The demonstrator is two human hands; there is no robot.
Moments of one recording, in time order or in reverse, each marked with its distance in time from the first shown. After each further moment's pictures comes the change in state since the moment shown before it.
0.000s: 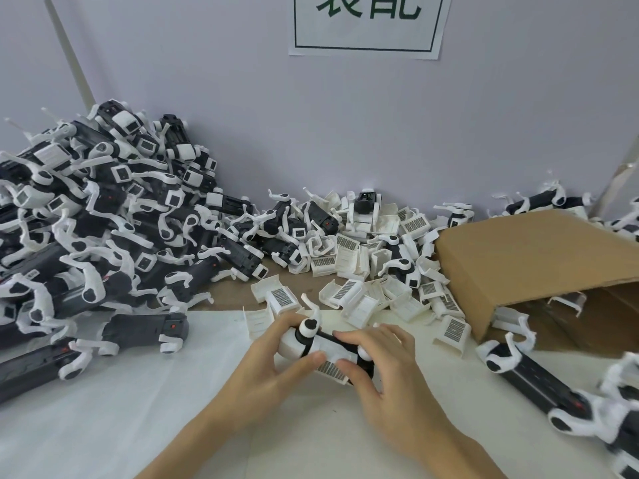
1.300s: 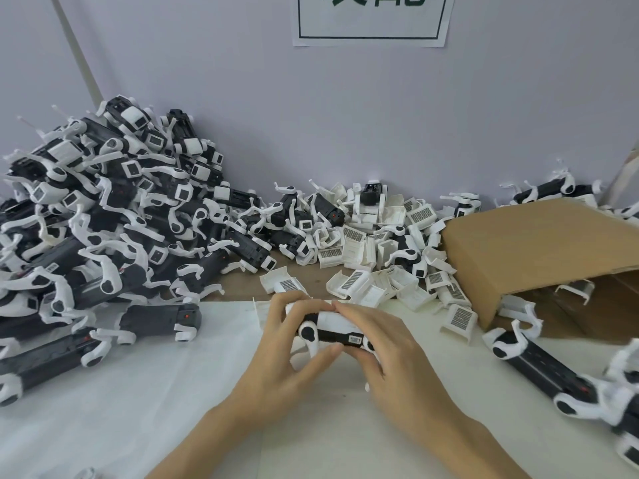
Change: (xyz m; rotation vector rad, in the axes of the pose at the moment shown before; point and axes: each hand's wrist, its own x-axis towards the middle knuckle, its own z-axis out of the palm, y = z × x) left_hand -0.004 0.003 0.009 0.179 0.112 0.266; right_hand 0.006 -0.008 -0.004 0.033 -0.113 -0.016
